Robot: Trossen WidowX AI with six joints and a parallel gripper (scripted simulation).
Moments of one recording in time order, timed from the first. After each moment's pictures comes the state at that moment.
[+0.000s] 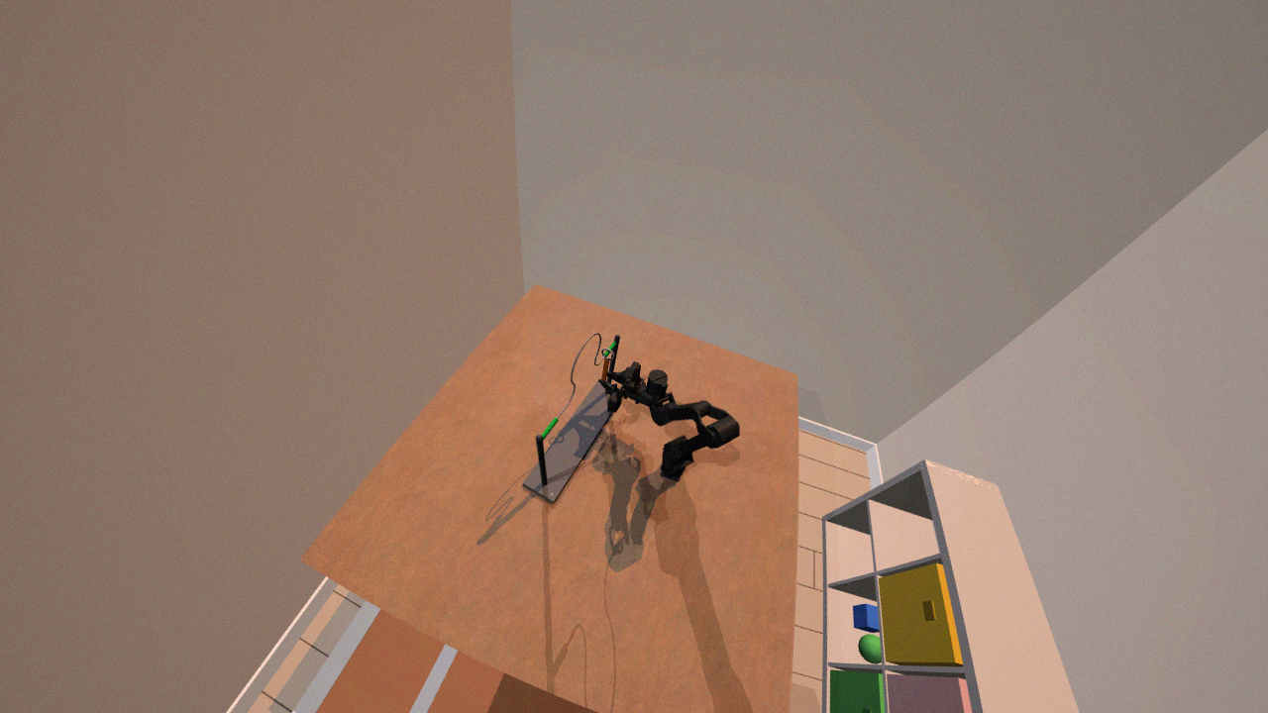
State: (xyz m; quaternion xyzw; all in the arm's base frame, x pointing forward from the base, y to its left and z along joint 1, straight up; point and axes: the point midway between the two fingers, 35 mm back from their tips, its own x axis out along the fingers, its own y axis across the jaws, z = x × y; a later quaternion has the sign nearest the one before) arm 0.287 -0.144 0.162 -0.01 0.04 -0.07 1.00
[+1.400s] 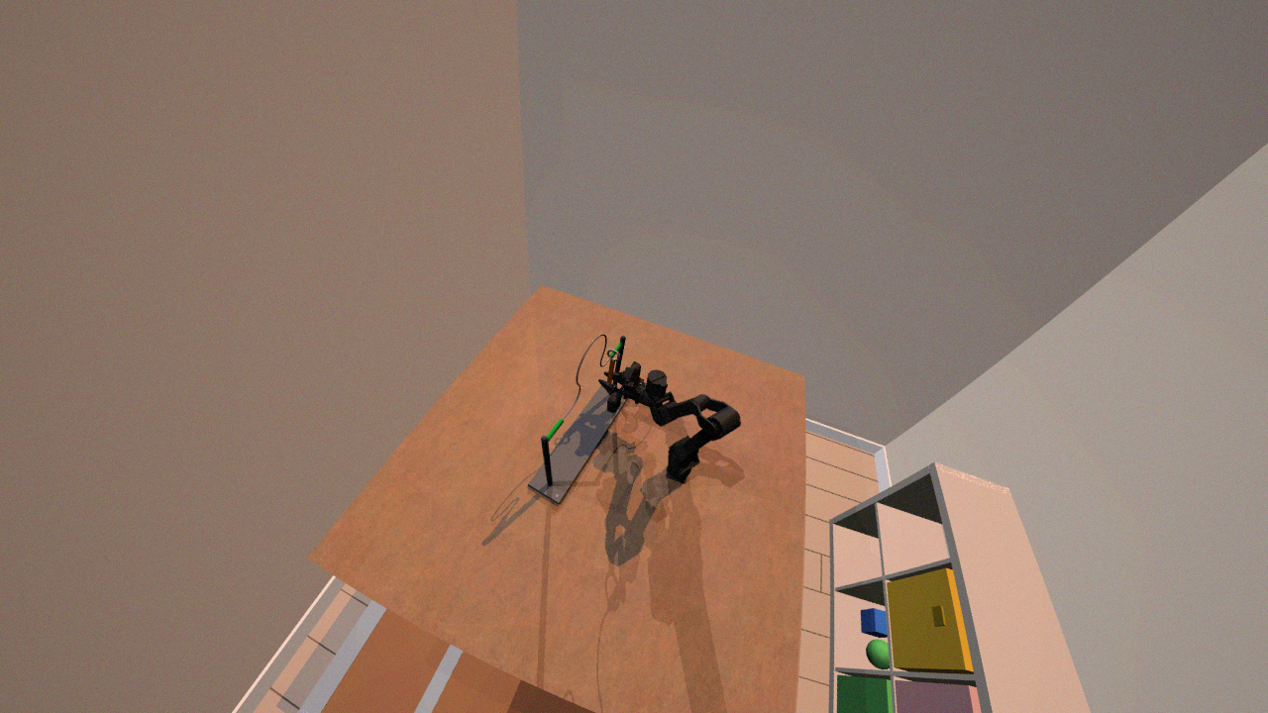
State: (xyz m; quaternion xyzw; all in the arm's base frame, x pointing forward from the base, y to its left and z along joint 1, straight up) arm 0.307 -0.144 0.157 0.00 0.04 -0.07 1.00
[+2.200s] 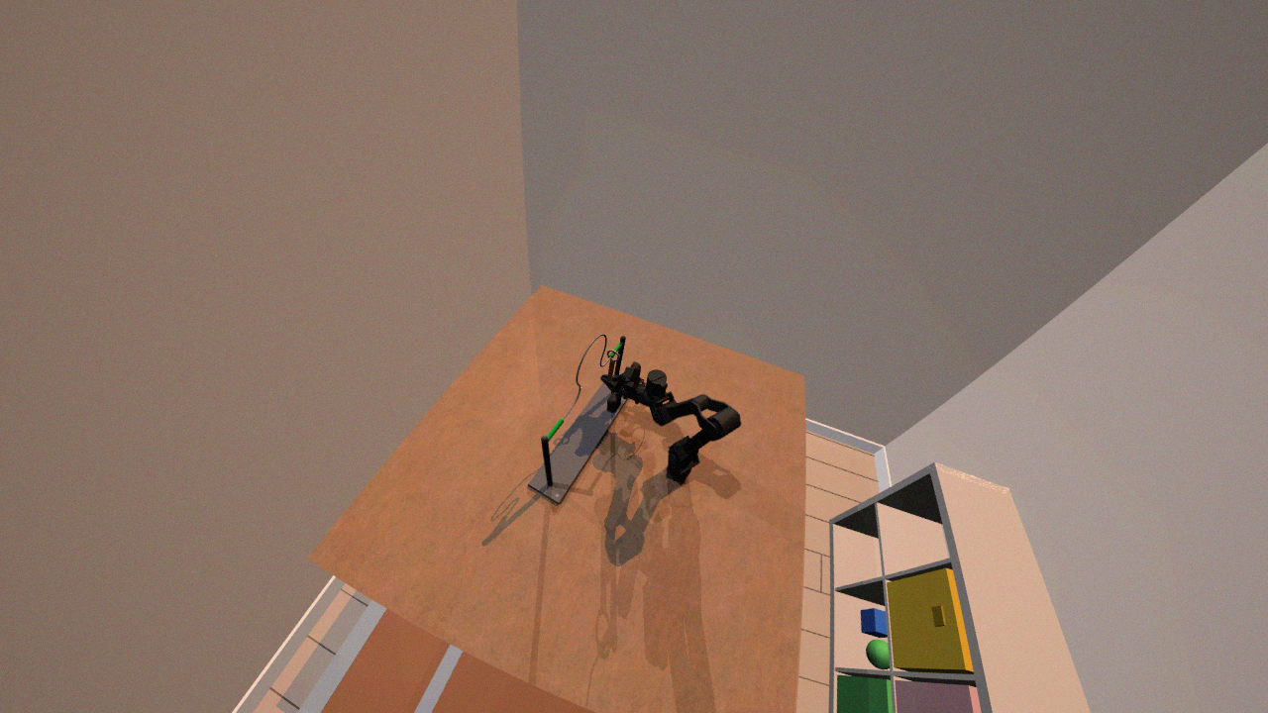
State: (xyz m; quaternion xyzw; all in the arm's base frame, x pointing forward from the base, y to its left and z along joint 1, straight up) arm 0.307 -0.144 0.156 0.00 0.04 -0.07 1.00
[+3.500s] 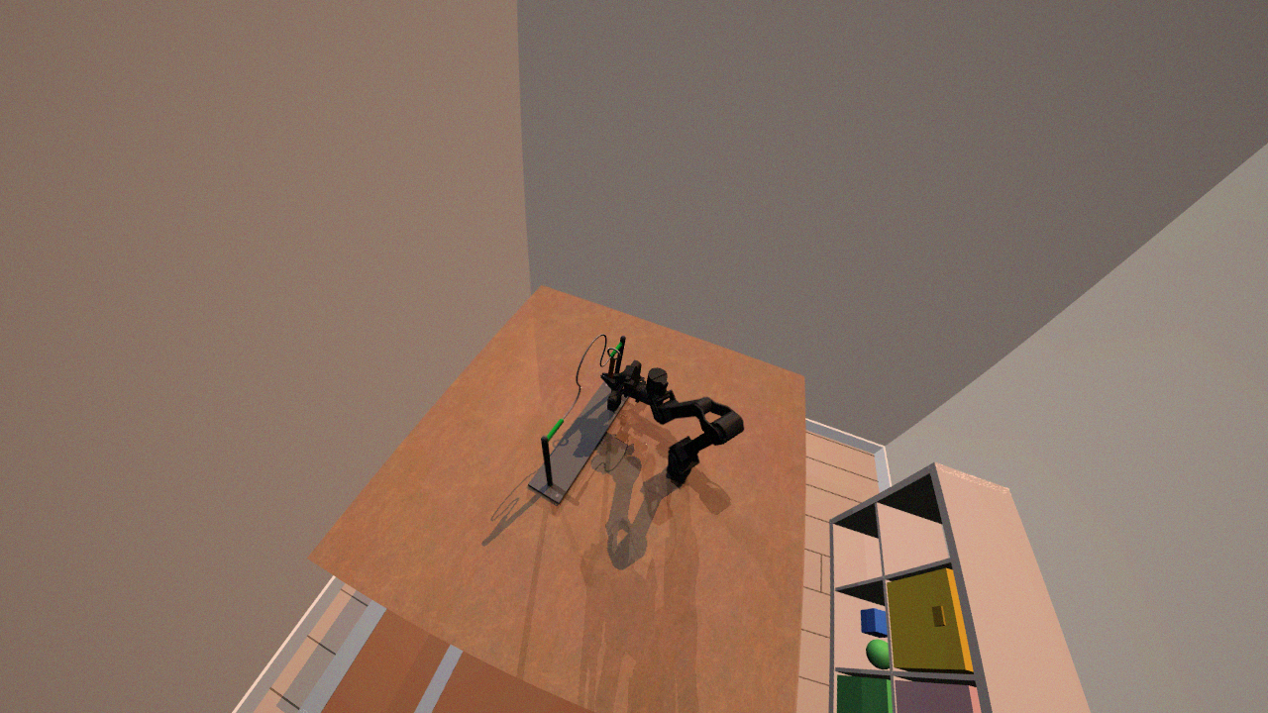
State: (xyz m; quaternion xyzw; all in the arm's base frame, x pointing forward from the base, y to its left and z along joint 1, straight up) arm 0.307 -0.144 0.166 0.00 0.04 -0.07 1.00
